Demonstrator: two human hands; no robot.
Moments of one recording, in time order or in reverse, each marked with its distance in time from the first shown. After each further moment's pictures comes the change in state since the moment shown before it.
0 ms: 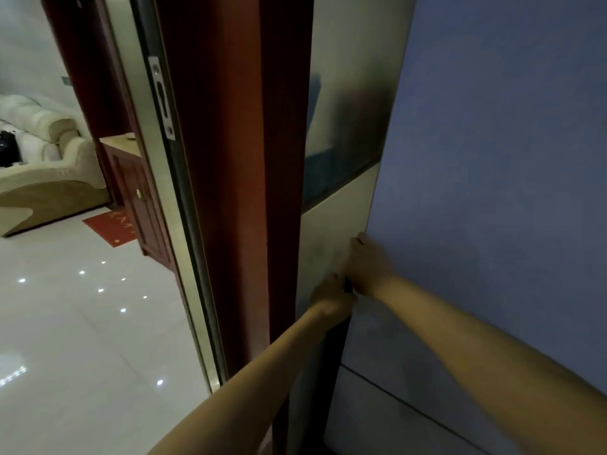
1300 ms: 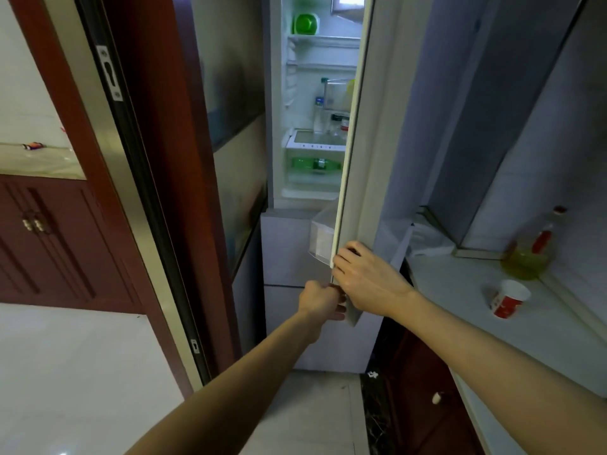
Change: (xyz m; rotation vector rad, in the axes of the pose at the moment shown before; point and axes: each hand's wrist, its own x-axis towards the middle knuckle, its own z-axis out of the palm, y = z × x) left_hand -0.308 -0.034 0.061 -0.441 -0.440 -0.036; right_hand -0.421 -0.090 -0.103 -0.392 0.074 -0.094
